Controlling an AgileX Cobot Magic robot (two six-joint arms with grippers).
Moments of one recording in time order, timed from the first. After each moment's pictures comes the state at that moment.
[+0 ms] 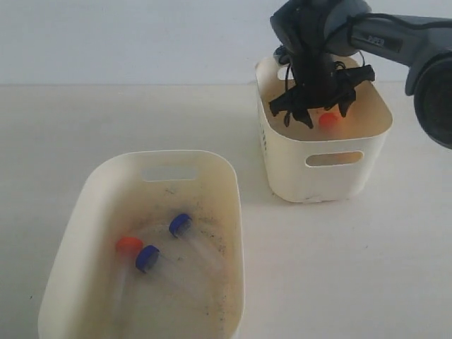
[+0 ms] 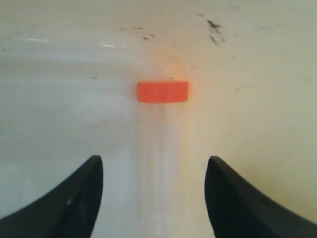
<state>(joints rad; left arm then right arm) 0.00 0.00 0.00 -0.02 0.18 0.02 0.31 2.40 -2.09 -0.49 1.22 0.45</state>
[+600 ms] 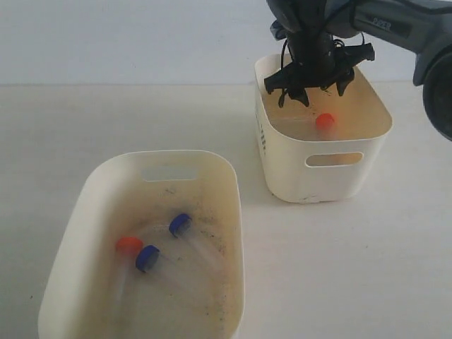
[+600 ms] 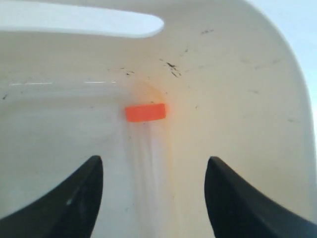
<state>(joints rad) 0.00 0.00 0.00 -0.02 0.18 0.02 0.33 2.36 -2.13 -0.51 1.22 0.51</state>
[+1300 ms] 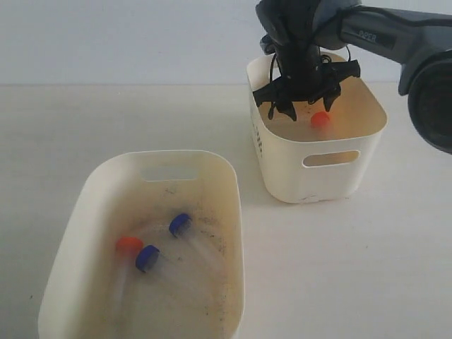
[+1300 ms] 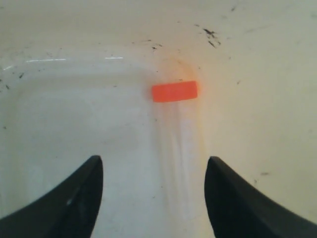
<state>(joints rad) 0.00 0.00 0.00 -0.02 0.18 0.02 0.35 2.39 -2.13 -0.46 1.22 0.51</state>
